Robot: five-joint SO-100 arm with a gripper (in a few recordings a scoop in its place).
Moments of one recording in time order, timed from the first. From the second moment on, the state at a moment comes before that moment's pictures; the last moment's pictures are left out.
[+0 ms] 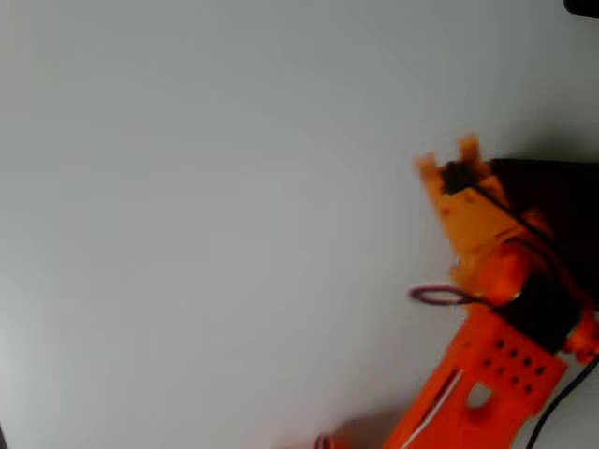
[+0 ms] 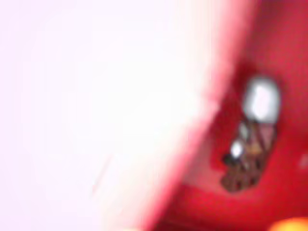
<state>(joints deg) 29.6 99.5 92.4 83.1 23.2</state>
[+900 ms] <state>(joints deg) -47.8 190.1 161.0 71.8 5.3</state>
